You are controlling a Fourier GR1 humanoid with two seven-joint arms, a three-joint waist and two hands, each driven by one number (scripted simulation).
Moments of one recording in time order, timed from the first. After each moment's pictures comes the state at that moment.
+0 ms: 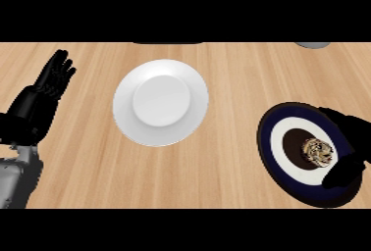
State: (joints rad) left arm -0.28 0.40 0.00 -1.58 0.17 0.03 0.09; right arm -0.19 -0.69 0.19 -1.69 0.34 0.44 0.81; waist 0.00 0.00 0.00
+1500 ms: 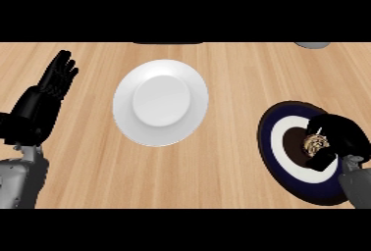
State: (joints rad) left arm -0.28 0.31 0.07 -1.60 0.08 -0.04 0.12; right arm -0.22 -0.51 0.15 -1.32 0.81 0.14 0.38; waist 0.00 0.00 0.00
